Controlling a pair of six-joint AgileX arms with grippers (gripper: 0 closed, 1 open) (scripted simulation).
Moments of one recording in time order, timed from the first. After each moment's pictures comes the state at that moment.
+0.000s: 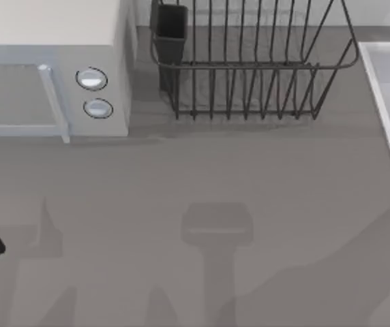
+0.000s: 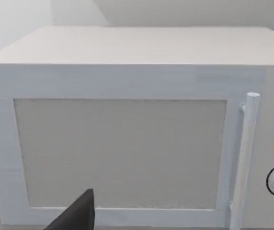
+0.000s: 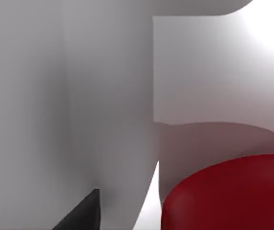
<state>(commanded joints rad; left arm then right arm) 0.00 0.00 0.00 0.00 0.00 0.00 -0.38 2.37 1.37 -0.57 0.00 -0.36</state>
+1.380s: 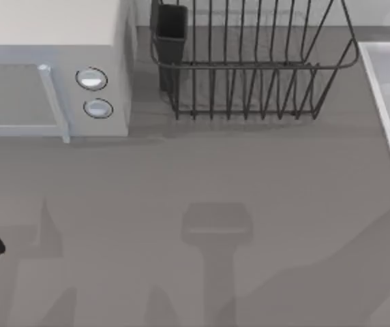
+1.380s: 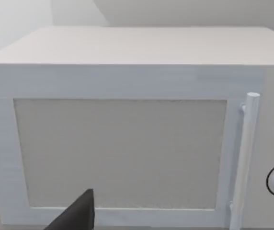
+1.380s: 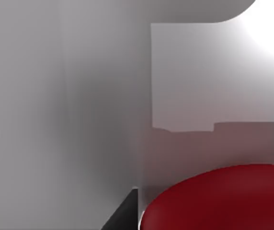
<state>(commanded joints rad) 0.00 0.00 0.00 0.00 0.00 0.00 -0.38 2.38 1.36 -0.55 0.00 -0.36</state>
